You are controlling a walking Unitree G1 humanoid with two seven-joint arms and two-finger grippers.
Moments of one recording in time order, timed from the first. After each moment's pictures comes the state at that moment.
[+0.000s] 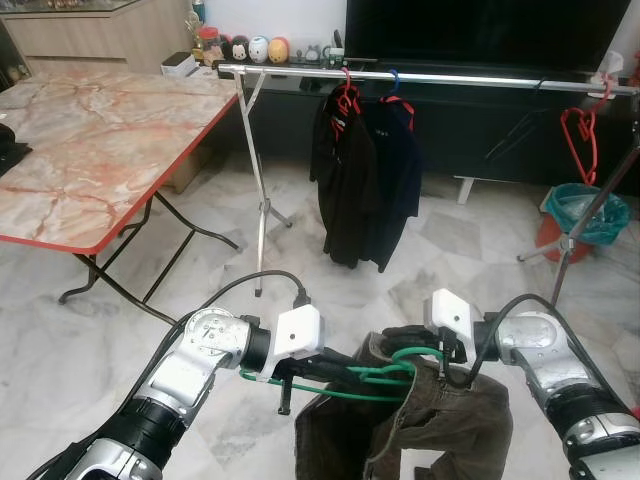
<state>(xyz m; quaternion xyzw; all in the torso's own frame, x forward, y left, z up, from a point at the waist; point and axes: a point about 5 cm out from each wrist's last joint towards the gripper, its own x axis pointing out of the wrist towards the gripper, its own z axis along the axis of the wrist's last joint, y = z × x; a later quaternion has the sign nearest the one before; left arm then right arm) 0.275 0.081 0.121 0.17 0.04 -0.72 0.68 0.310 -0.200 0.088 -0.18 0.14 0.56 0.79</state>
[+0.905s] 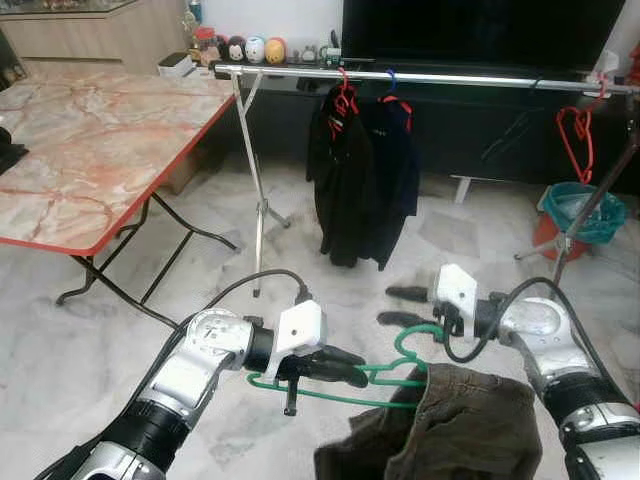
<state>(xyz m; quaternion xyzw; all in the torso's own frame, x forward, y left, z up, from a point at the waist) 0.273 0.075 0.124 0.14 0.03 -0.72 0.68 0.335 -0.200 0.118 -0.20 0.06 0.47 0.86</state>
